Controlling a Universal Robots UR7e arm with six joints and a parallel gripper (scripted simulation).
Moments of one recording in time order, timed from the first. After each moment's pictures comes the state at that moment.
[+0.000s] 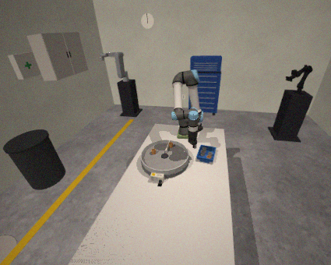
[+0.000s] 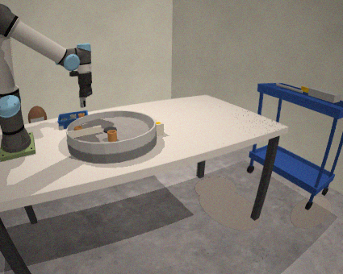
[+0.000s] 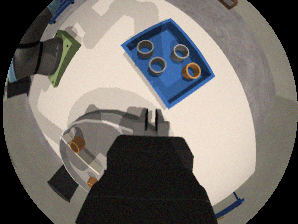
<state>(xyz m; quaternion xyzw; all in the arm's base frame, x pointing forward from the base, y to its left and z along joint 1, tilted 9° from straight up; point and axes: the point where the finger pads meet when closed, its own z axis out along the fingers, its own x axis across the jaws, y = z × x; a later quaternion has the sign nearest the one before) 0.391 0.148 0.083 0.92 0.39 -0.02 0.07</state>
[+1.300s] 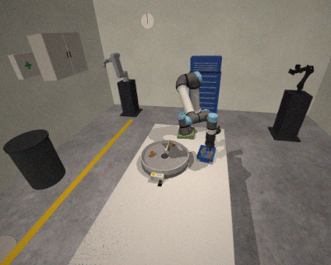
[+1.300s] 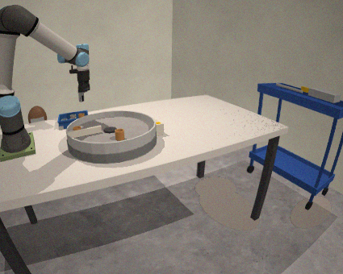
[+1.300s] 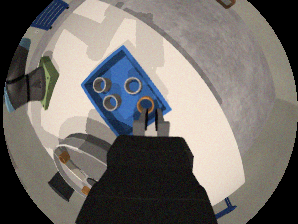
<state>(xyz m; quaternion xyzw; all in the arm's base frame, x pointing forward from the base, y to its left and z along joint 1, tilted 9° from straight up) 0.405 0.287 0.059 0.92 0.38 -0.03 0.08</state>
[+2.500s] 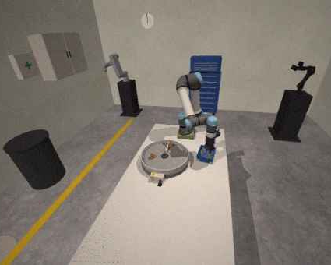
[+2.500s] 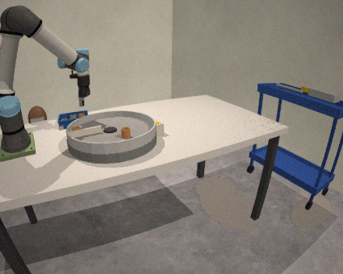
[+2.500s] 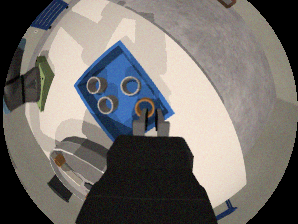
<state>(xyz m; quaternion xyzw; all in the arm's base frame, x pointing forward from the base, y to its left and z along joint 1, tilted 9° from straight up) 0.405 0.282 0.029 0.92 0.38 -0.03 0.08</state>
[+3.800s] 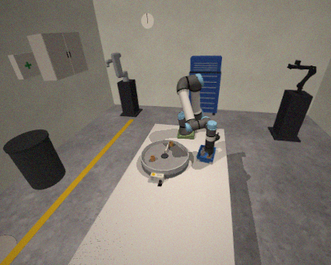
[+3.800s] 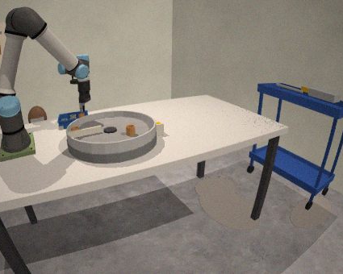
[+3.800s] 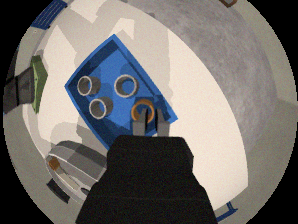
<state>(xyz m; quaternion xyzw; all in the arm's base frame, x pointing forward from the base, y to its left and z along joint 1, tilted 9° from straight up) 0.406 0.277 -0.004 0.92 0.38 -0.03 0.08</state>
